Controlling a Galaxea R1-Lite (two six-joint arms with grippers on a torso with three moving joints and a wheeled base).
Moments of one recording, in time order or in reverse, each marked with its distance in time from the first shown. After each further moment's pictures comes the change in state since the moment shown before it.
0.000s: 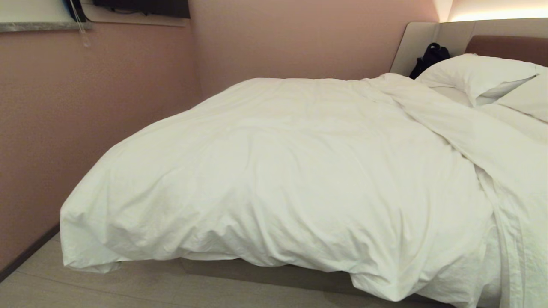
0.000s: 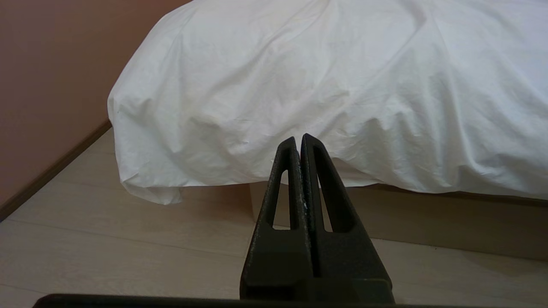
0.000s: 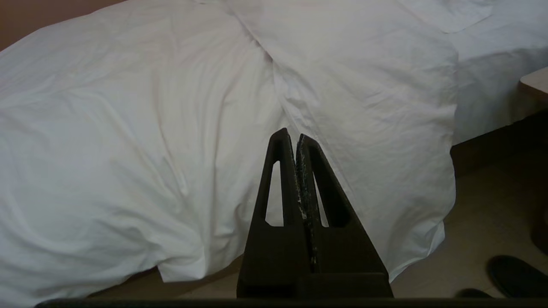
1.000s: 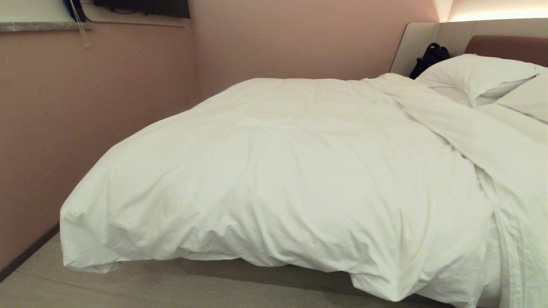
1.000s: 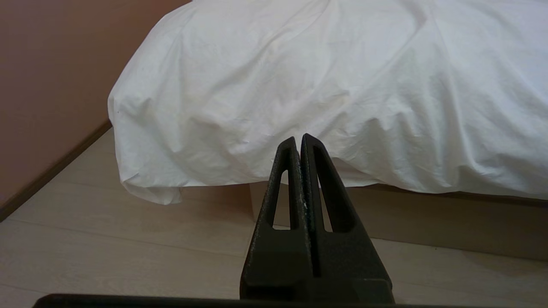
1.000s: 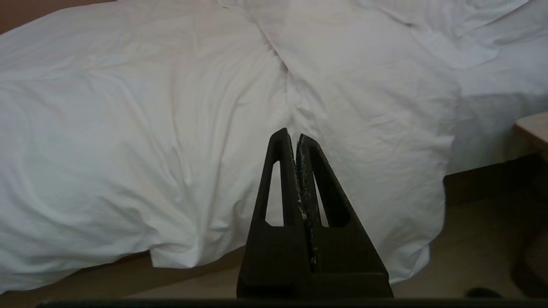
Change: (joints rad) left arm 0.000 0.000 0.000 0.000 0.000 -0.001; right arm -0.071 -0.066 -0.071 0.078 0.140 -0.142
